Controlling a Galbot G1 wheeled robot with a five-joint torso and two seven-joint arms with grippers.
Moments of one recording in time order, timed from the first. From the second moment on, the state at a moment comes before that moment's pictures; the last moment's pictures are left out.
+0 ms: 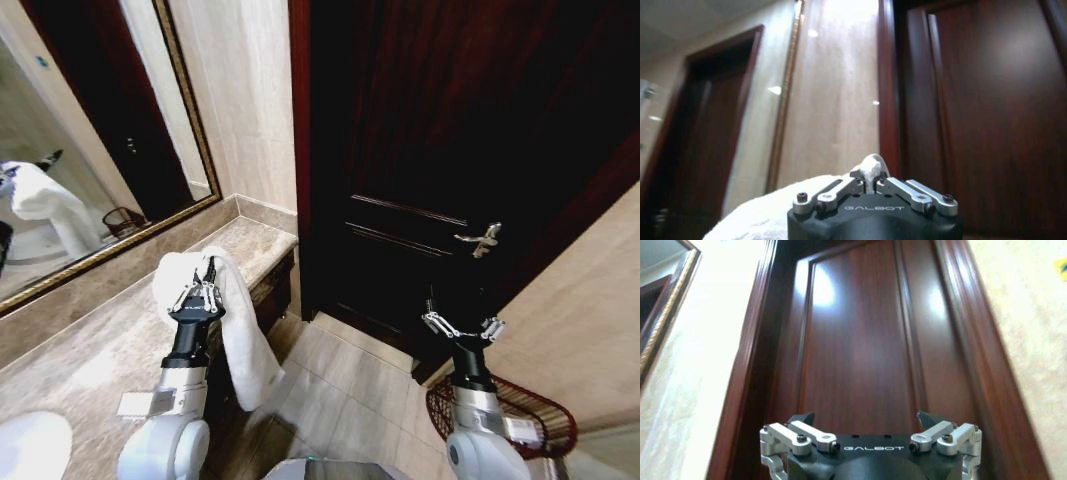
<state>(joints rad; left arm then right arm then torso) 1.73 -1.61 -0.63 -2.48 -0.09 -0.22 0.12 -1.72 1.58 0.68 2.28 0.14 0.49 -0.07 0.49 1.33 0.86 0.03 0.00</state>
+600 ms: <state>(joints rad) 1.72 -1.59 -0.60 -2.45 -0.05 -0.22 0.12 -1.73 1.58 0.66 2.29 0.09 0.56 -0.05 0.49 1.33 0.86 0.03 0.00</state>
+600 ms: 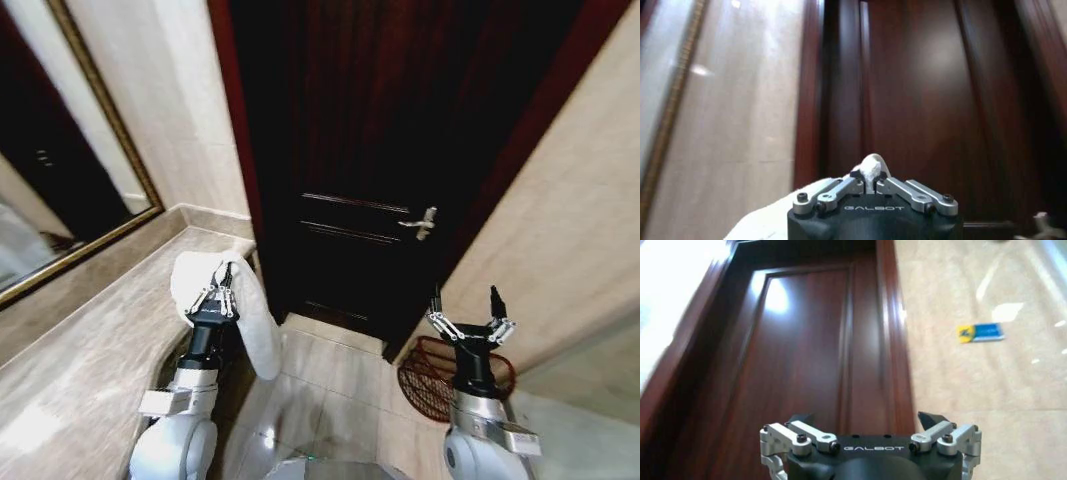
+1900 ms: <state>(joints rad) 1.71 -1.54 -0.51 -2.36 -0.07 -0.21 0.16 -1.82 1.57 0.67 2.42 0.08 0.32 -0.06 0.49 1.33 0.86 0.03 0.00</state>
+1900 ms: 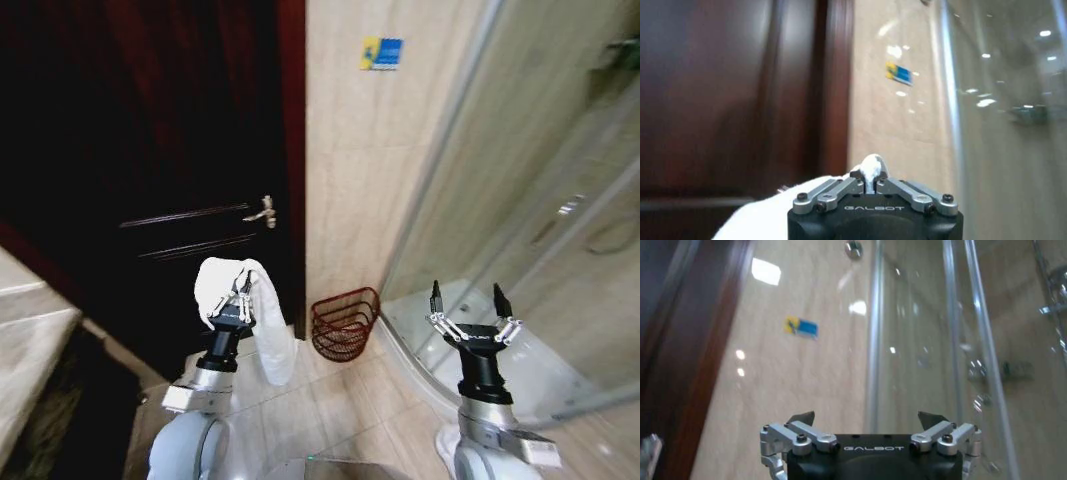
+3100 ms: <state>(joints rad) 1.23 -1.33 -0.43 -1.94 -0.35 -0.15 0.12 -1.88 1.61 0.61 2.38 -0.01 0.41 -0.16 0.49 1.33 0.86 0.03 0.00</state>
